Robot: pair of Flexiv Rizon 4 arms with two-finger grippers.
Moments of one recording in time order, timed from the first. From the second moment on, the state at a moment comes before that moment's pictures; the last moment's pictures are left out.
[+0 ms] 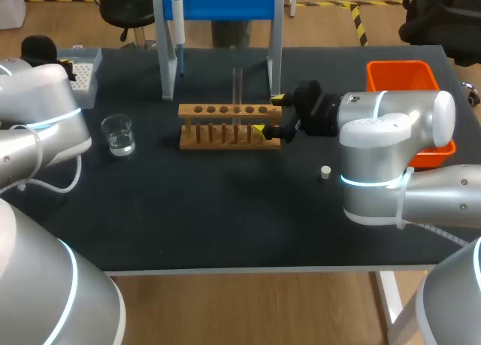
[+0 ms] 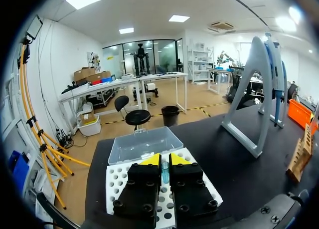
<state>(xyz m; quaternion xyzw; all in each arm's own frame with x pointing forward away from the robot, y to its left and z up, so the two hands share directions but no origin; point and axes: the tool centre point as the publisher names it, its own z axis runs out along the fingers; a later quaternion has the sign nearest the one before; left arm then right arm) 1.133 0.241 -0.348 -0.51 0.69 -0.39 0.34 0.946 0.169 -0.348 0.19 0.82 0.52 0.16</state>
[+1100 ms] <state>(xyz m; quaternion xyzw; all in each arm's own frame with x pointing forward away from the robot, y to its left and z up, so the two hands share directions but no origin) 1.132 0.238 -0.313 -0.49 0.69 -0.39 0.37 0.946 0.169 -0.348 0.19 0.82 0.52 0.16</state>
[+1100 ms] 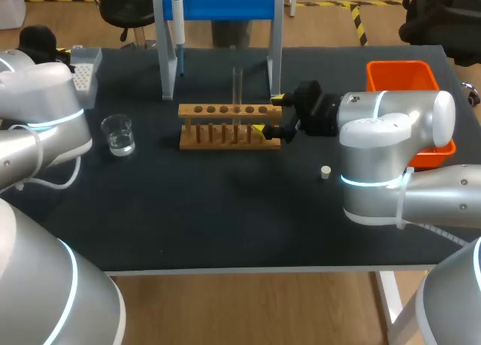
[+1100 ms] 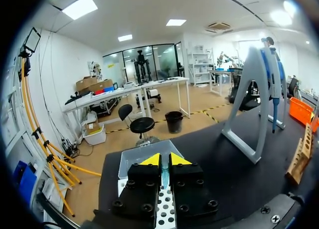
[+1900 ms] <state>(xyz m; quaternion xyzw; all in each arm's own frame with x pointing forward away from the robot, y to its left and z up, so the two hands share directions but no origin) 1.099 0.205 -0.275 -0.40 0.73 -0.41 0.36 0.946 0.169 -0.348 0.19 0.82 0.52 0.16</state>
